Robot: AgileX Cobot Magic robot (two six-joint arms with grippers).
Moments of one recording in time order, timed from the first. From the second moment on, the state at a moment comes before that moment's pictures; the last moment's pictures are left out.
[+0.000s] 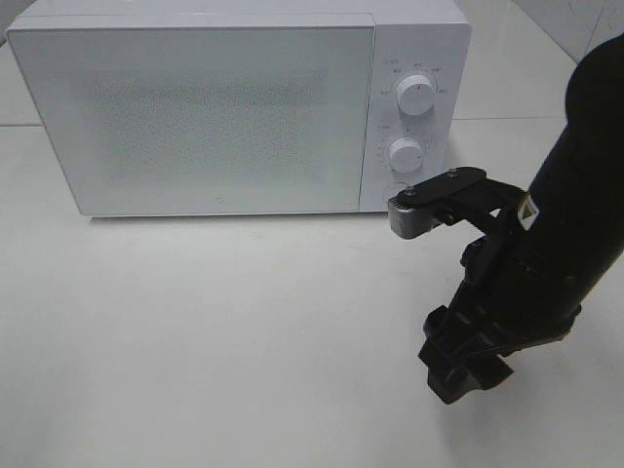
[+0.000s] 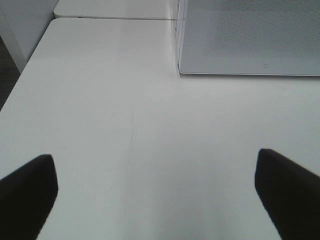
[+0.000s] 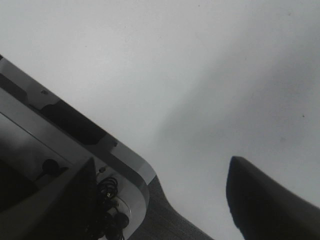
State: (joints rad) left arm 0.03 0.00 -0.50 -0.06 1.05 0.03; right arm 0.59 1.46 -0.79 0.13 0.81 -0.02
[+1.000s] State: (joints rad) left arm 0.03 0.00 -0.50 -0.06 1.05 0.03; right arm 0.59 0.63 -0.70 0.01 1.05 0.12
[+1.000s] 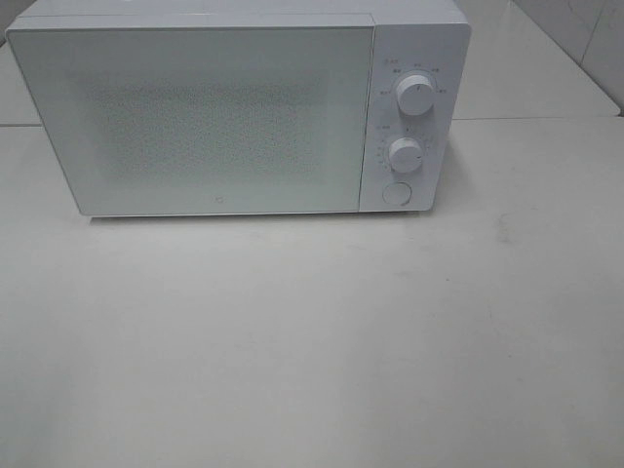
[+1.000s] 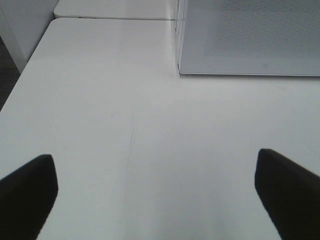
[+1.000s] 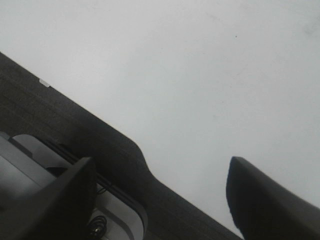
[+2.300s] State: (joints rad) left arm 0.03 0.00 -0.50 -0.06 1.05 0.03; right arm 0.17 0.00 -0.51 -0.02 1.04 0.14
